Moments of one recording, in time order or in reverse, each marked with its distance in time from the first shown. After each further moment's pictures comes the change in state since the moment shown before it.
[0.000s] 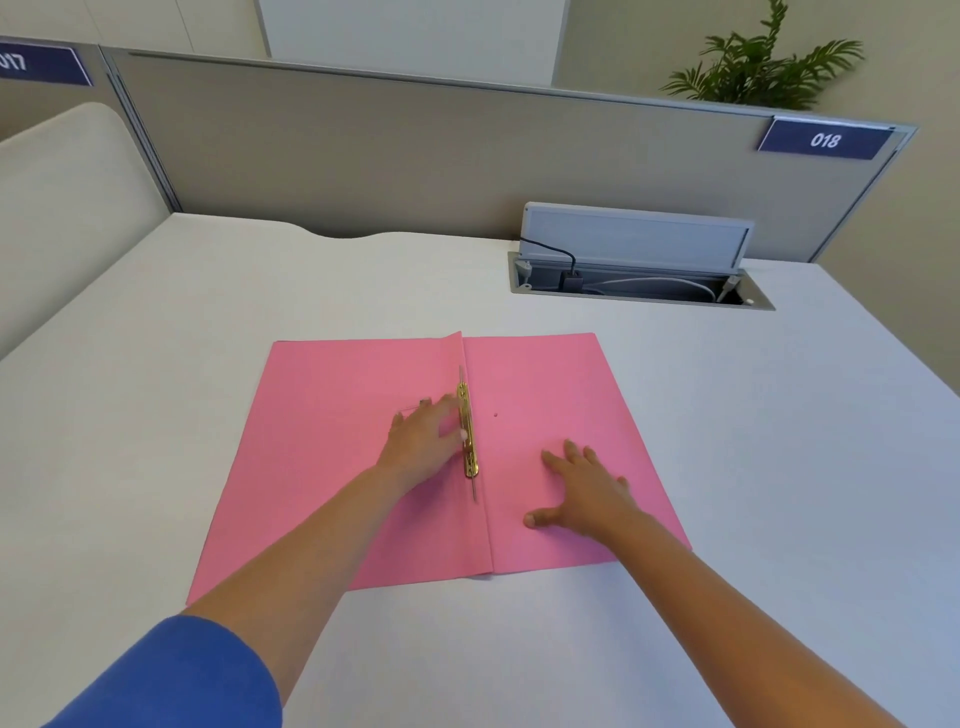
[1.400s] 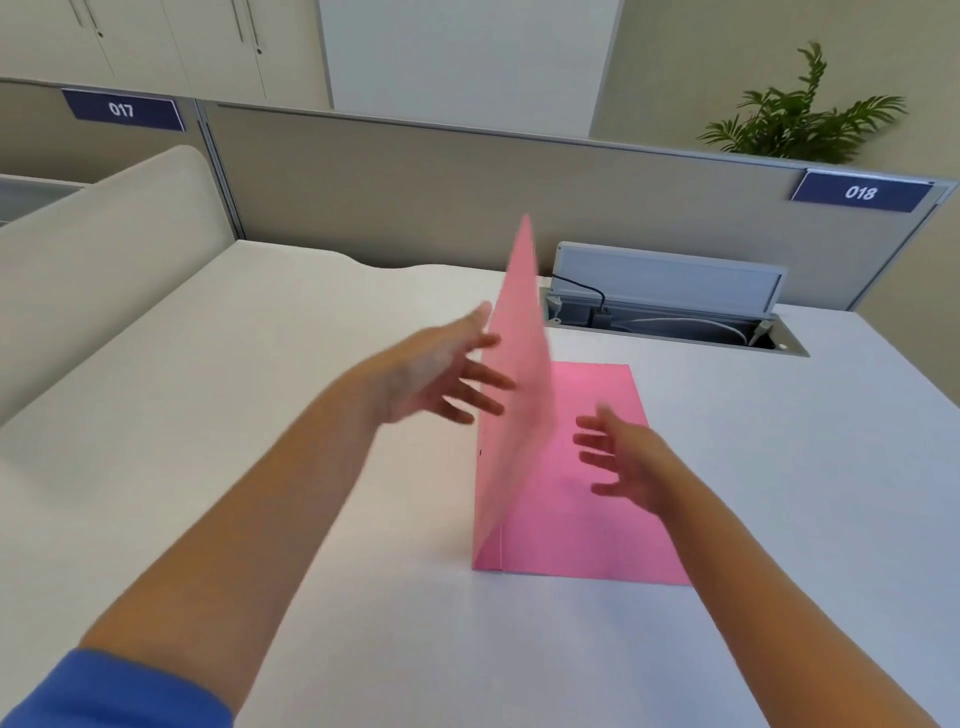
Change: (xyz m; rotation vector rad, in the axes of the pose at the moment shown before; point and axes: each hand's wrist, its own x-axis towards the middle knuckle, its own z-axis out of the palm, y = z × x) left_hand -0.040 0.107 -0.136 -0.725 -0.354 -0.162; right_hand 0.002 -0.012 -0.078 1.219 -0.032 0.112
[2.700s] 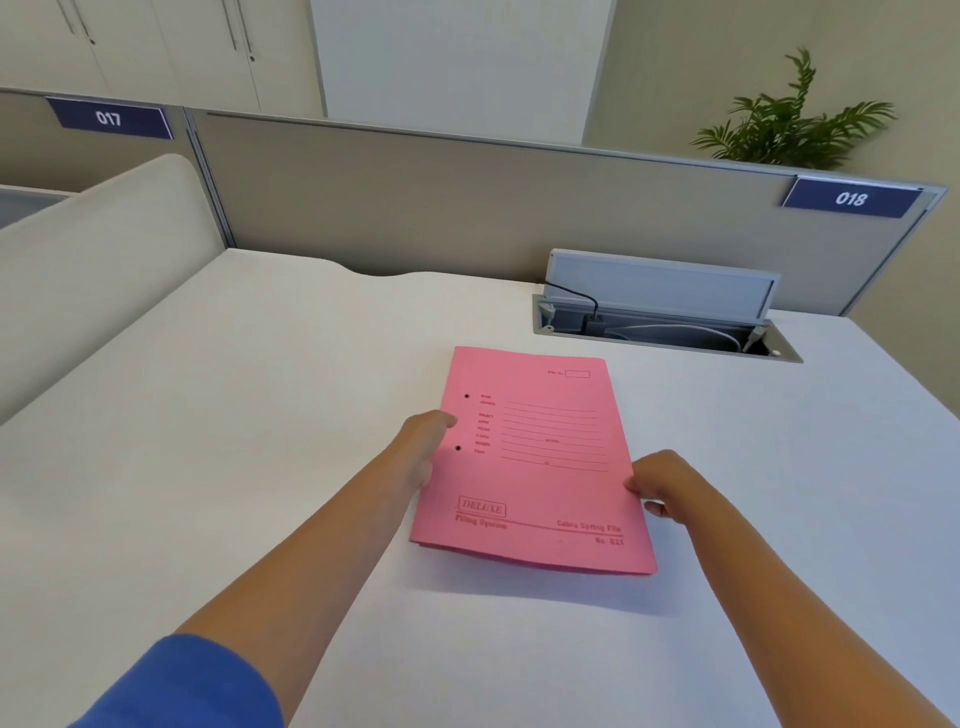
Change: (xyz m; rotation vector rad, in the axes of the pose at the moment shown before) left_hand 0.065 -0.081 0.019 -0.314 0.522 -0.268; right_hand 0.043 0.025 -0.050 -0.401 0.320 0.217
